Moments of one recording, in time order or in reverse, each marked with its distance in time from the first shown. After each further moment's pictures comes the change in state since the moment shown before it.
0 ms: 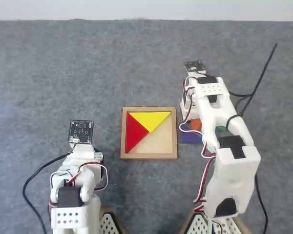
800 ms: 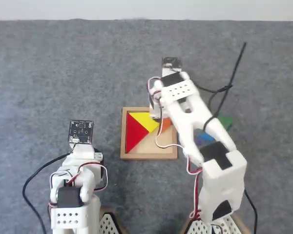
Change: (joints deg) left arm 0.0 0.0 0.0 0.0 0.0; right arm -16.6 -3.1 -7.4 10.1 -28.7
